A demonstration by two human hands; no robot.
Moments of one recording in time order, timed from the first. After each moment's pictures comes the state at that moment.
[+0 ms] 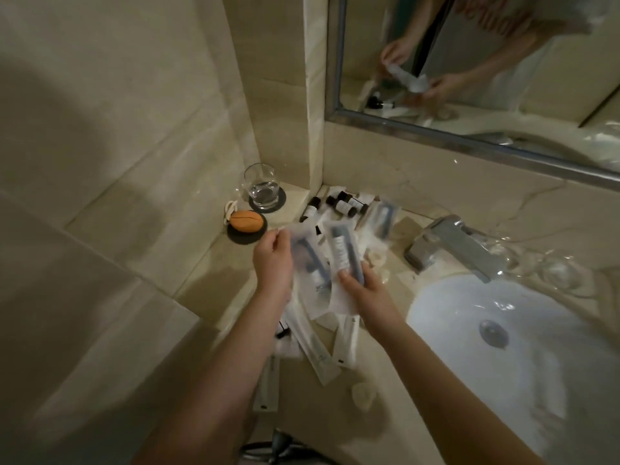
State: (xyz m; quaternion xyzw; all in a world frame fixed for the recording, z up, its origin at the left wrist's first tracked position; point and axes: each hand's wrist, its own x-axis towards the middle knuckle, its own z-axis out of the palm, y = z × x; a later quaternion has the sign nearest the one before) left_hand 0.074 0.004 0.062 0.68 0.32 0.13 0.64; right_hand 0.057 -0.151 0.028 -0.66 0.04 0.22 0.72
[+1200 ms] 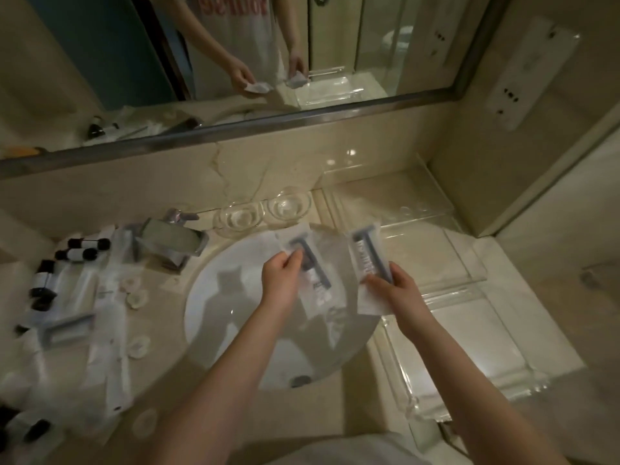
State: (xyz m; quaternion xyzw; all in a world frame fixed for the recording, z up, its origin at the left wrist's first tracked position) left_hand 0.013 -0.420 0.024 0.76 0.07 -0.19 0.62; right_hand -0.097 -0.583 0.020 -0.66 0.30 -0.07 0.69
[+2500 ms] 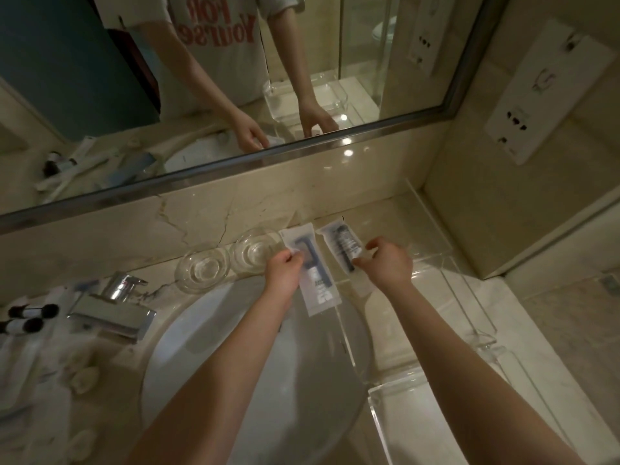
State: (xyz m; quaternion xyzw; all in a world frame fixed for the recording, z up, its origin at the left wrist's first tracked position) left_hand 0.130 -0.539 -0.011 0.78 0.07 -0.24 0.58; right_hand 0.058 -0.704 -0.011 -0.88 0.37 0.04 0.29
